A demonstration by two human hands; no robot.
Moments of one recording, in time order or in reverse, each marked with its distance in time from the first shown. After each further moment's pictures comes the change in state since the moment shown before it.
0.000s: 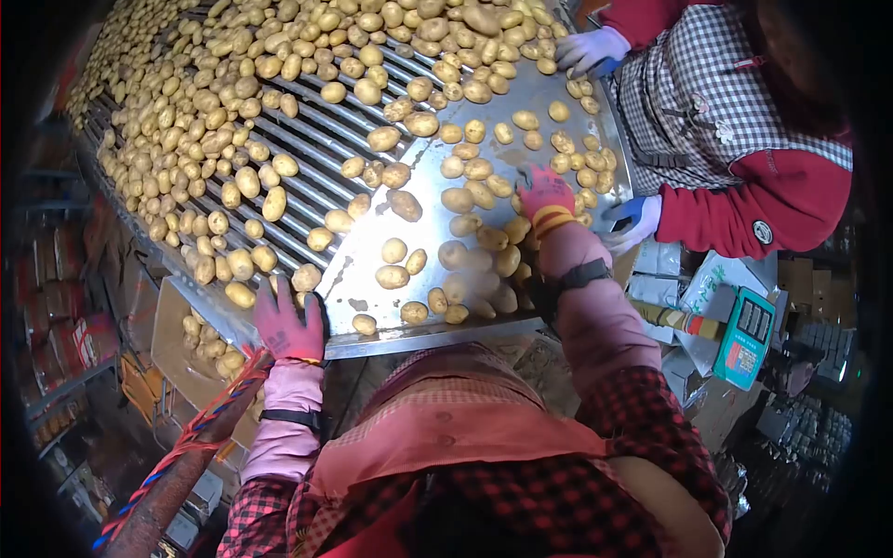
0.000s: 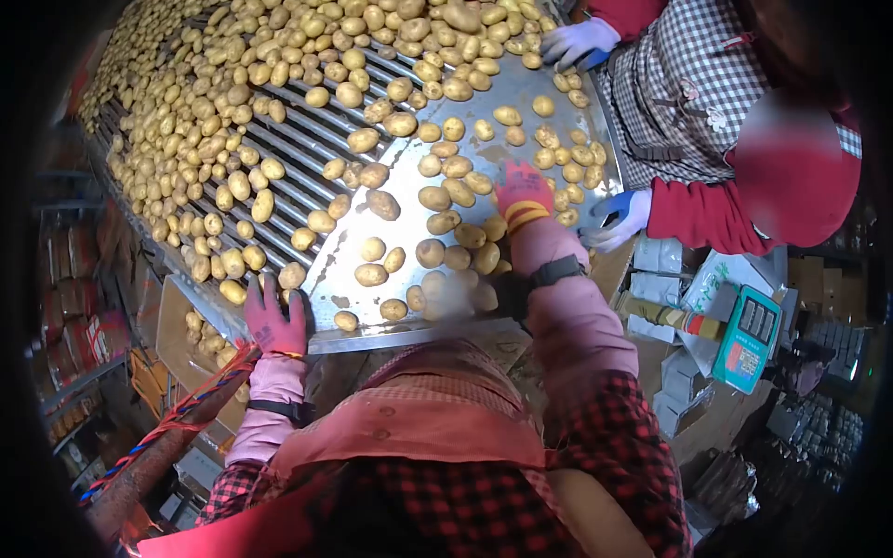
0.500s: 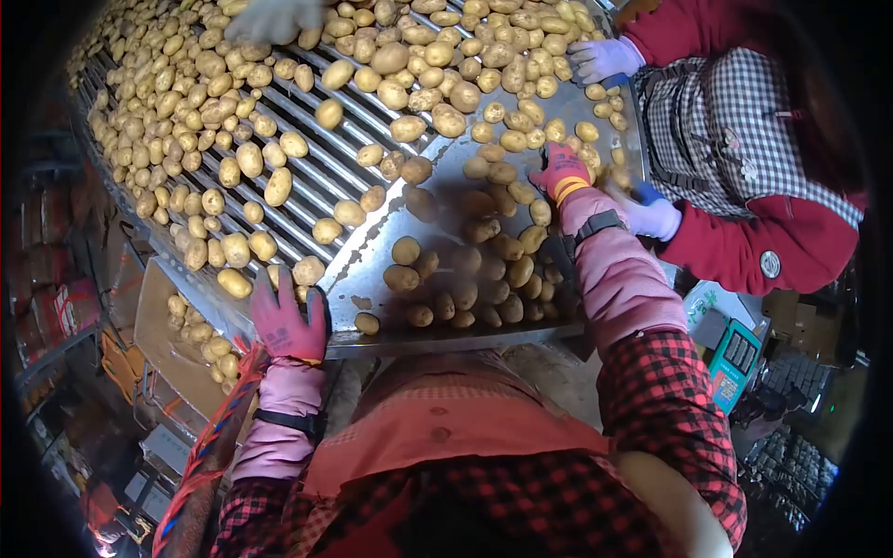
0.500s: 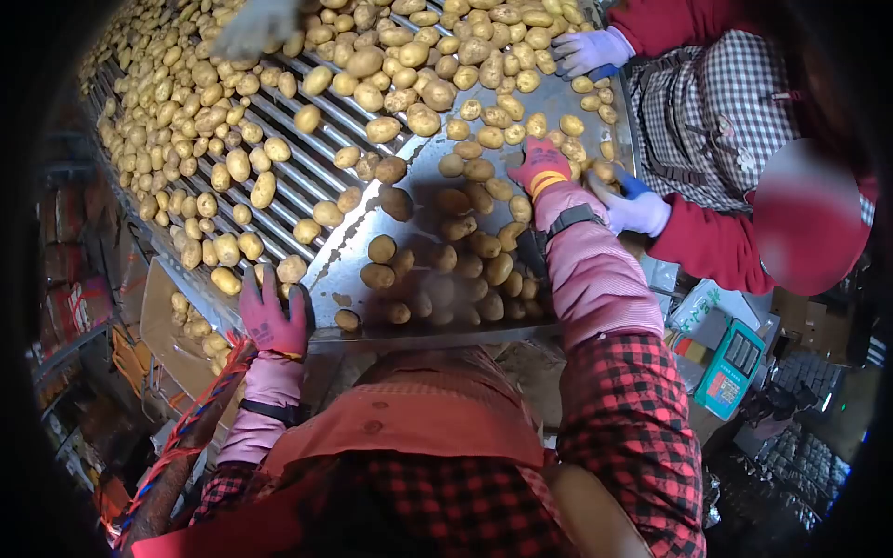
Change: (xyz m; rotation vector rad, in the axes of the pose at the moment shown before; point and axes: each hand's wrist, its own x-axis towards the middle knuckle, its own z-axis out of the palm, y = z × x) left_hand 0.007 0.002 -0.002 -0.008 -0.055 -0.040; right_hand 0.083 -0.005 0.002 -0.165 -0.209 -0.034
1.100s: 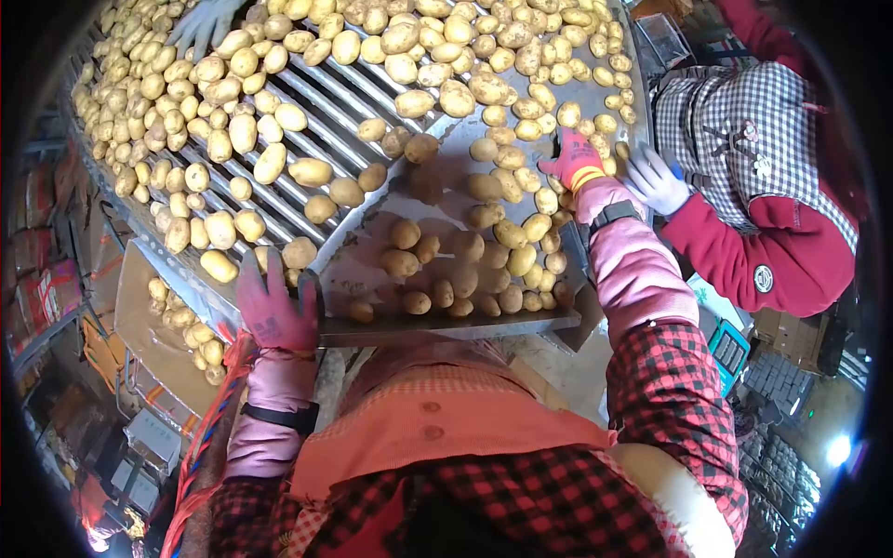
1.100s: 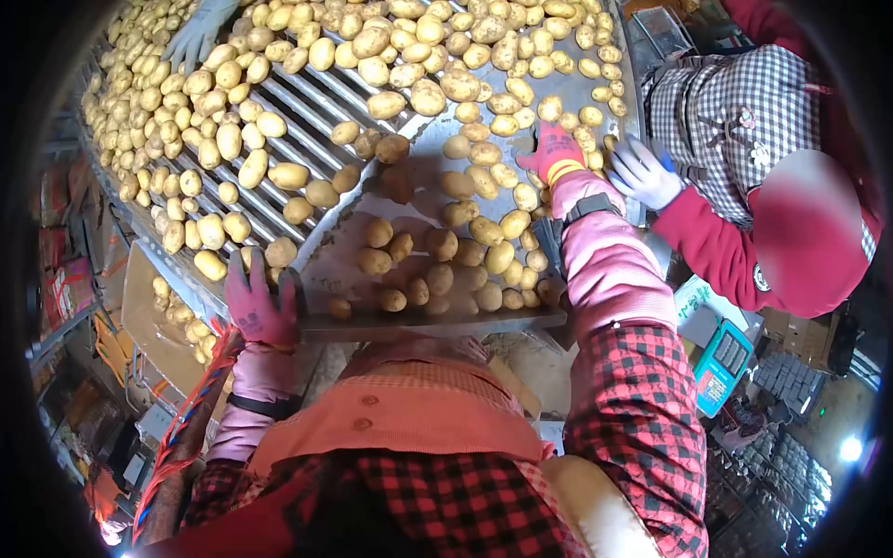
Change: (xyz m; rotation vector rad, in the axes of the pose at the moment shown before) left_hand -0.003 -0.004 0.004 -0.027 -0.045 -0.009; right_hand 0.012 0.018 0.008 0.009 0.013 -0.108
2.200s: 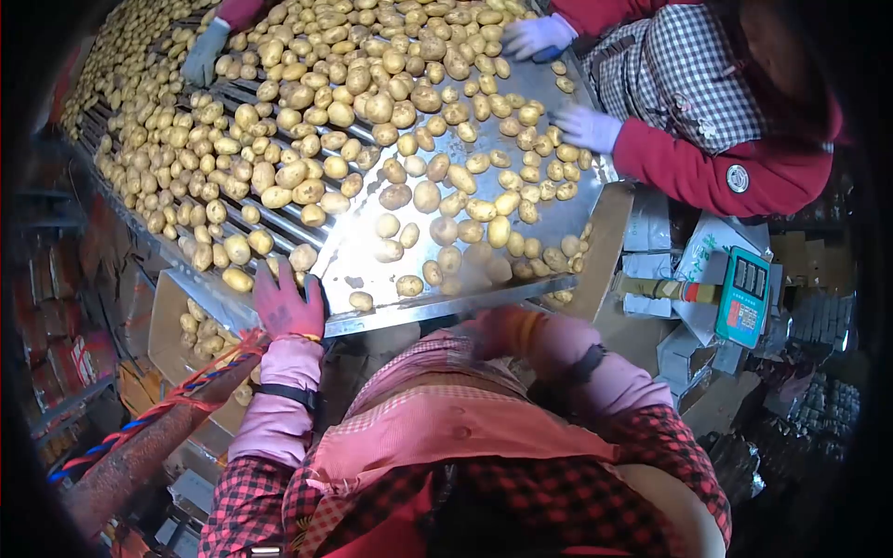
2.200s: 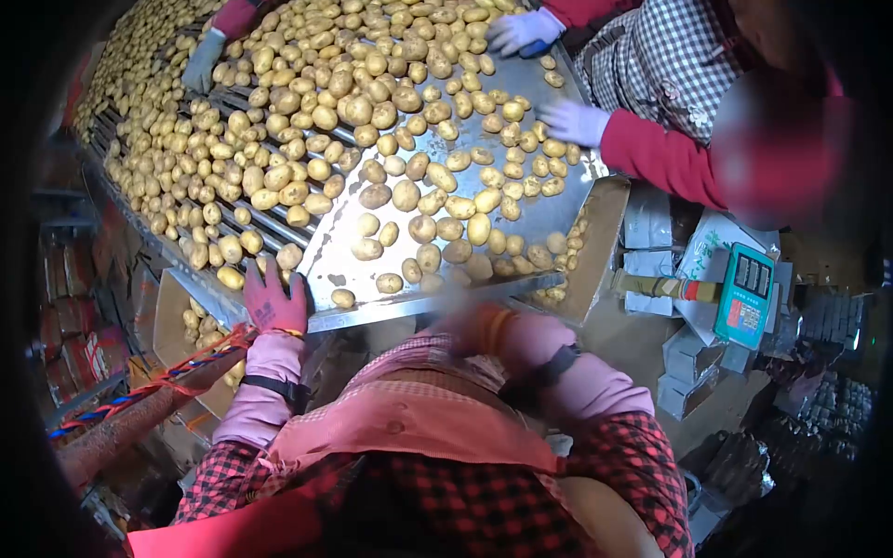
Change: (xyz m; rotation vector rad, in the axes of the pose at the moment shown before) left_hand -0.010 -0.001 0.002 0.086 0.038 0.034; right_hand -0.293 -0.107 0.036 0.106 -0.222 -0.925
